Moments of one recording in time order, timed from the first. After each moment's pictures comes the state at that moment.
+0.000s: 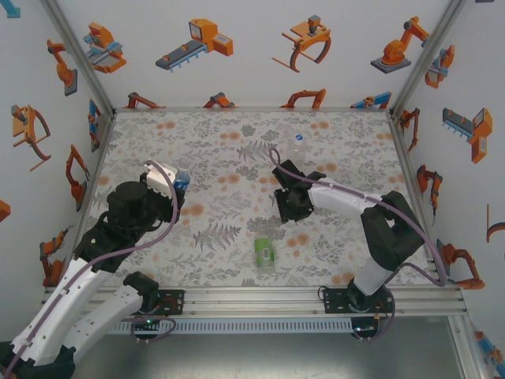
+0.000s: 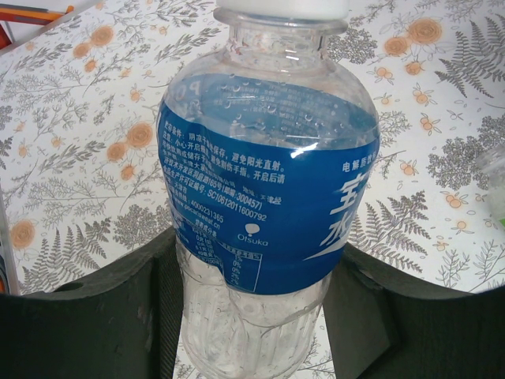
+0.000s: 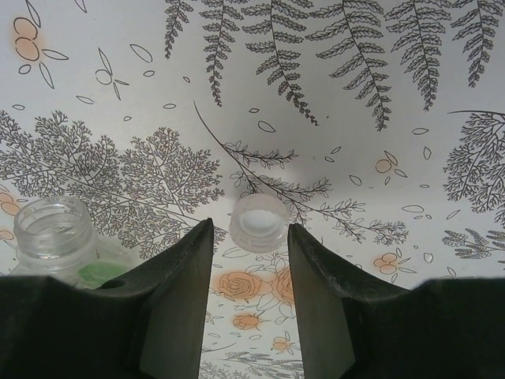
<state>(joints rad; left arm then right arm) -0.58 0.65 0.82 -0.57 -0.19 0.13 0.66 1.66 1.03 -0.63 0.04 0.39</state>
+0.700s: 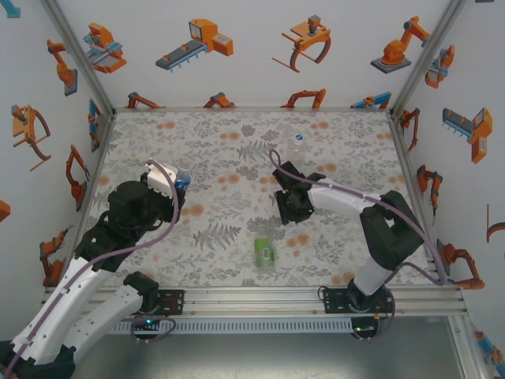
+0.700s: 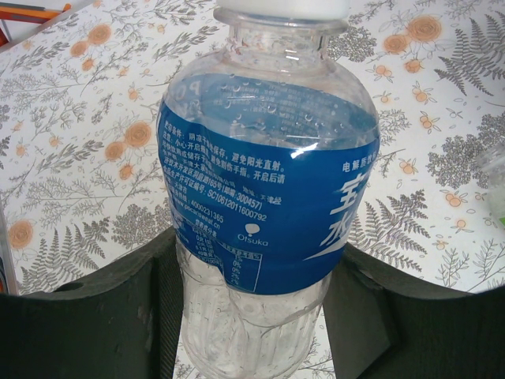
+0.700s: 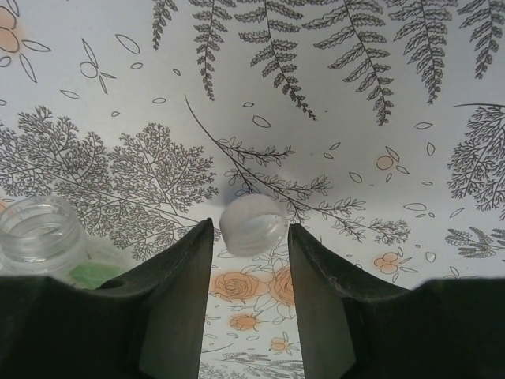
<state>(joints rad) -0.58 0.65 0.82 -0.57 -0.18 0.13 0.66 1.67 1.02 -0.63 0.04 0.39</state>
